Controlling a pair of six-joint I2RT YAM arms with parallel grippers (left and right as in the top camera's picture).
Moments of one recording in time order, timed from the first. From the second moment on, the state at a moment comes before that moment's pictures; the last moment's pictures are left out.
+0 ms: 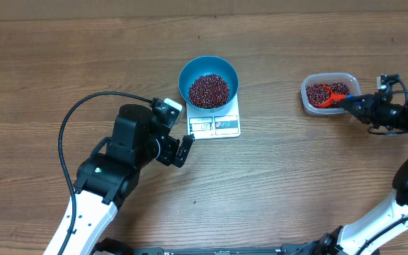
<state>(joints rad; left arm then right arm) -0.37 1.08 0.89 -0.58 0.14 0.08 -0.60 2.02 1.35 -0.81 -1.03 -0.27</state>
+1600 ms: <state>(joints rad) -0.37 1.08 0.89 -0.58 0.14 0.08 -0.55 2.02 1.35 -0.88 -1.46 -0.32</state>
